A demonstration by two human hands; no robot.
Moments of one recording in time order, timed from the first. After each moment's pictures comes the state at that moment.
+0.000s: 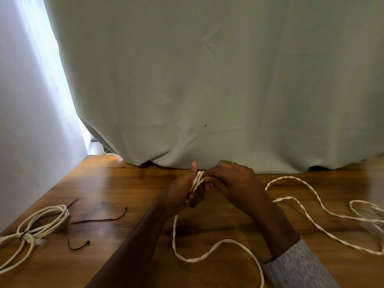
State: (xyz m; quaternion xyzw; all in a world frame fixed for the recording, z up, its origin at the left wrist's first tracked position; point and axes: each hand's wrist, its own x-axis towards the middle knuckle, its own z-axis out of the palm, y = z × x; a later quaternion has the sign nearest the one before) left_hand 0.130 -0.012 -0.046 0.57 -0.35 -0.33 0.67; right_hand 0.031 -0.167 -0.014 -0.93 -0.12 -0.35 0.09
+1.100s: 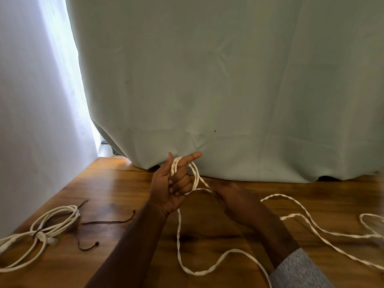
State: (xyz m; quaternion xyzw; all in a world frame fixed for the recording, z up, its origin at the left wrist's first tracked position) left_hand 0.146 0.019 -0.029 0.19 -0.31 -0.40 0.84; right_hand 0.044 -0.158 -0.032 -0.99 -0.04 -0.14 0.07
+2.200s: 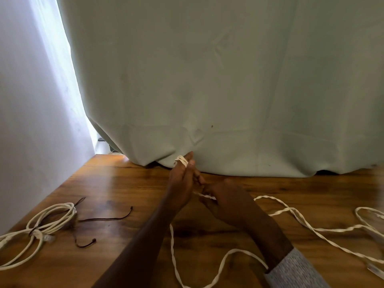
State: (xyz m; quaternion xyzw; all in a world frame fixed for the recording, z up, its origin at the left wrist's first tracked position) left_hand 0.128 -0.017 -0.042 0.64 -0.28 0.06 0.71; right_hand 0.038 -0.146 -0.037 -0.96 -0.12 -0.23 0.09
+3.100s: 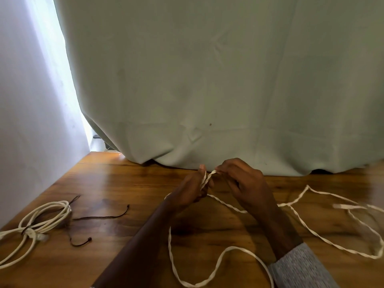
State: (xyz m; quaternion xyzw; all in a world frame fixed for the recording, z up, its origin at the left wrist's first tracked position) left_hand 0.127 -0.020 -0.048 0.69 -0.35 -0.19 0.61; right_hand 0.029 -0.179 -0.026 -0.88 -0.15 -0.44 0.11
